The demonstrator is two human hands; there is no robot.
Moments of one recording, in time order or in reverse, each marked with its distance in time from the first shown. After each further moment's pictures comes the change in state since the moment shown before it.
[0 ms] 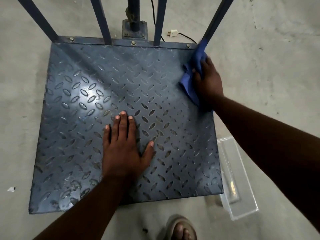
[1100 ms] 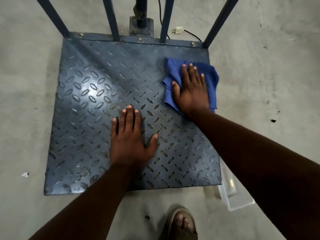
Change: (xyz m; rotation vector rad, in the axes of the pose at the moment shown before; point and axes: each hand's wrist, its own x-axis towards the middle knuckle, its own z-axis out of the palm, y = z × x) left_hand 0.000 0.001 -0.004 -0.027 -0.013 -0.021; right_hand -0.065 -0.068 0.028 -0.287 -0.015 -0.128
